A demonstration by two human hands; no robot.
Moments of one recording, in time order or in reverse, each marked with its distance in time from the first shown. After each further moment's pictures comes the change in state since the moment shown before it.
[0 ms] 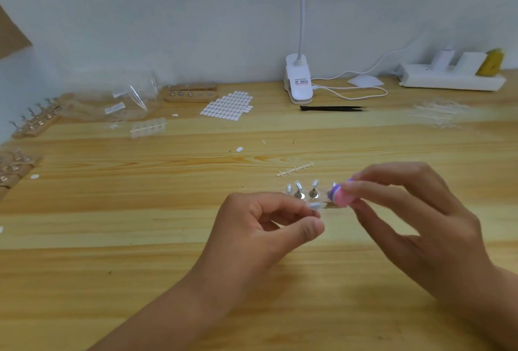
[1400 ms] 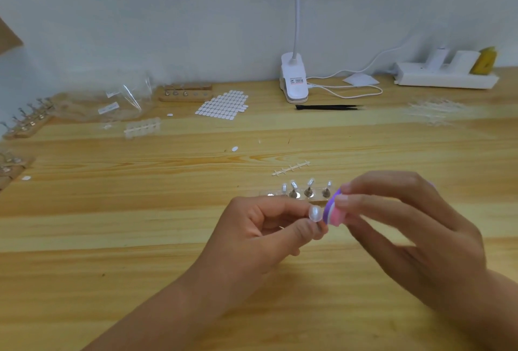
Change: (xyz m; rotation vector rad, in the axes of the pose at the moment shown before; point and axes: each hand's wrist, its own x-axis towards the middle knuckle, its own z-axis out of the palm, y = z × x) left_hand 0.001 -0.001 0.003 -0.134 -0.142 0.014; right_hand -0.002 -0.003 0.000 0.120 0.002 -0.084
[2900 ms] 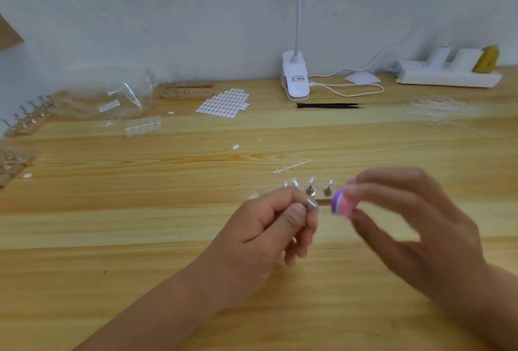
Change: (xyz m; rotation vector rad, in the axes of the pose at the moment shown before) left_hand 0.002 -0.003 -0.002 0.014 -0.135 0.076; right_hand -0.002 0.002 -0.001 -0.007 0.005 0.057
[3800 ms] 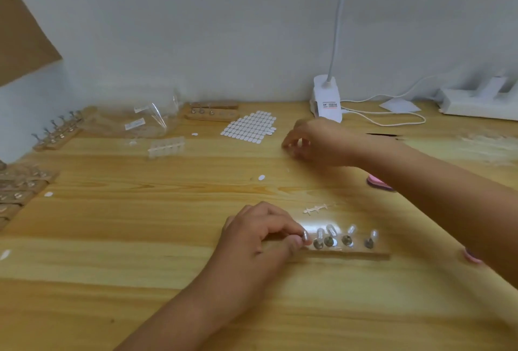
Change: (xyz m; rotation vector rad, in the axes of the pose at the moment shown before) left_hand 0.023 -0.021 -0.050 0.528 0.269 -0.084; right_hand 0.154 0.125 0.131 -0.178 -0.899 0.326
